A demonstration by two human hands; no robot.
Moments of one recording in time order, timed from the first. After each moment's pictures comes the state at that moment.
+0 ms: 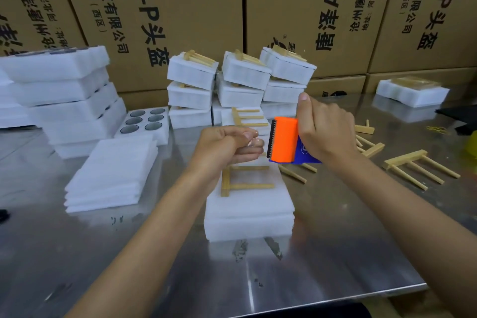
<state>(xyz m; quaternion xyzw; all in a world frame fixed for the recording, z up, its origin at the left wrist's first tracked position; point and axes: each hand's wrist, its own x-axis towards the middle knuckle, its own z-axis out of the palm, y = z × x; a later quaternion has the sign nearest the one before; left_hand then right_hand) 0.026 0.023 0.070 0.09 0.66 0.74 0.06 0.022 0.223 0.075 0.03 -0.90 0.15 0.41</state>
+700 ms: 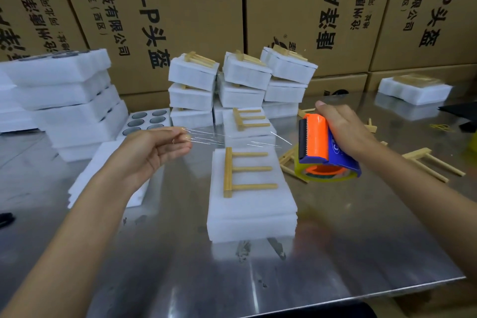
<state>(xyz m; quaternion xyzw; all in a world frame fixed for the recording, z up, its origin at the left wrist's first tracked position) -0.004 -0.090 0.075 0.02 0.62 0.79 0.05 0.017 0.272 0.070 -0.01 -0.88 0.44 0.20</state>
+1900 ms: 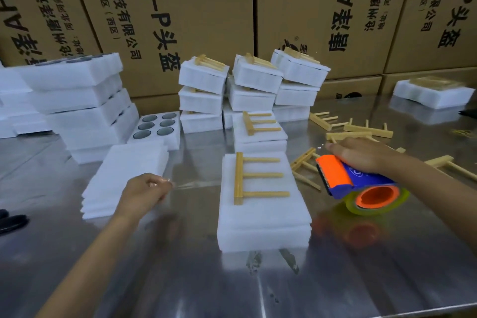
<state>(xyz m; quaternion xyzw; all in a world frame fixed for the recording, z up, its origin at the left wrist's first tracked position) -0.032 -0.144 -0.028 -0.13 0.85 0.51 -0.07 -0.015 0.306 0.044 -0.06 -0.99 0.14 -0.03</state>
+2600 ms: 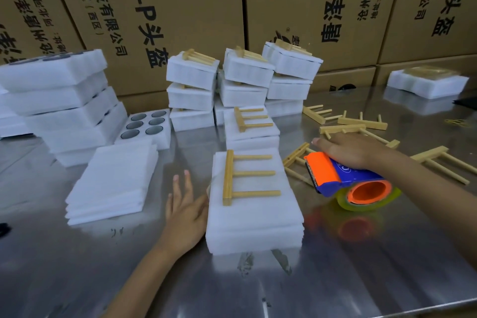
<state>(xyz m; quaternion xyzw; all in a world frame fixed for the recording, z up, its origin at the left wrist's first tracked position) -0.001 -0.060 -0.078 0.13 0.97 0.22 -0.04 -0.017 0.304 0.039 -0.05 -0.99 0.10 -0.02</state>
